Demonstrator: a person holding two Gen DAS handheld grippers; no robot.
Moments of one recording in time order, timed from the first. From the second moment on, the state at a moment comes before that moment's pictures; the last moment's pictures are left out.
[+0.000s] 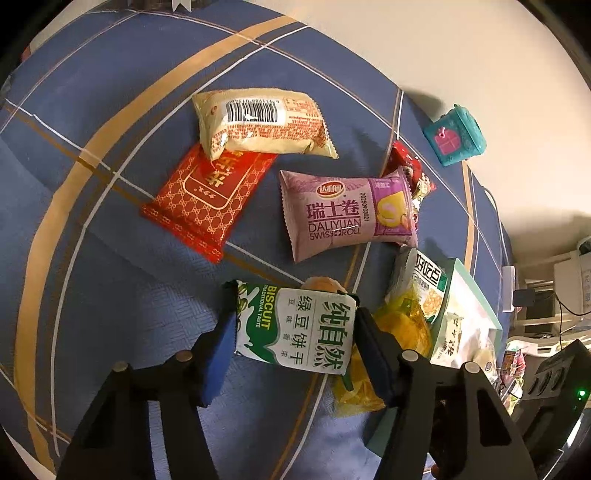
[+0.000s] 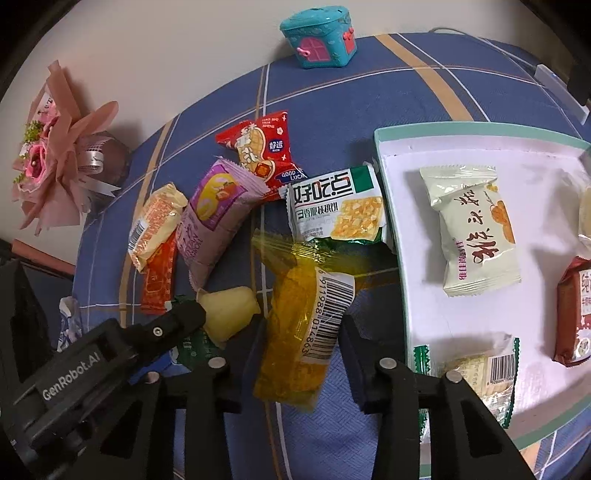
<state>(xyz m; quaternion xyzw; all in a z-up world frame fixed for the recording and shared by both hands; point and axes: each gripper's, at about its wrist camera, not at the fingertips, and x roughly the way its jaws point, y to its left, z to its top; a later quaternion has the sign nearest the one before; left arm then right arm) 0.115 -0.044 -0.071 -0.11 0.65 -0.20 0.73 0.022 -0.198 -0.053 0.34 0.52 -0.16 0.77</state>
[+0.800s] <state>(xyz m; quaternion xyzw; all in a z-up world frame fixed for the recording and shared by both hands) 0.114 -0.026 -0.004 -0.12 0.58 -0.21 0.78 0.001 -0.207 0.012 0.36 0.46 -0.14 0.80</state>
